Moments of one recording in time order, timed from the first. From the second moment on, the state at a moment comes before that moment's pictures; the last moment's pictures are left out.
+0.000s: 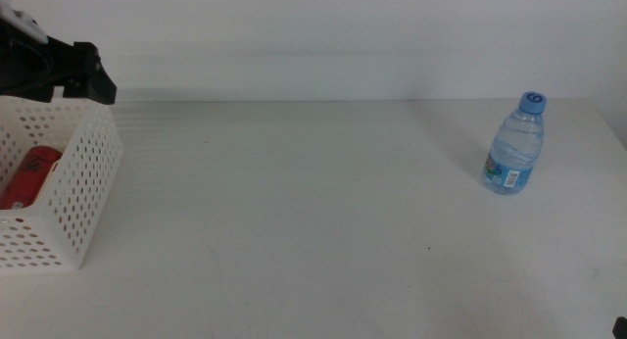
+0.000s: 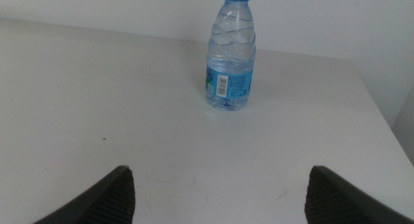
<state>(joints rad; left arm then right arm) 0.09 1.52 -1.41 -0.30 0.93 0.37 0.09 -0.01 0.03 0.08 0.26 -0.13</state>
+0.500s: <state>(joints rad) -0.15 1.07 -1.12 -0.40 0.83 0.54 0.09 -0.01 0.03 0.08 0.26 -0.13</state>
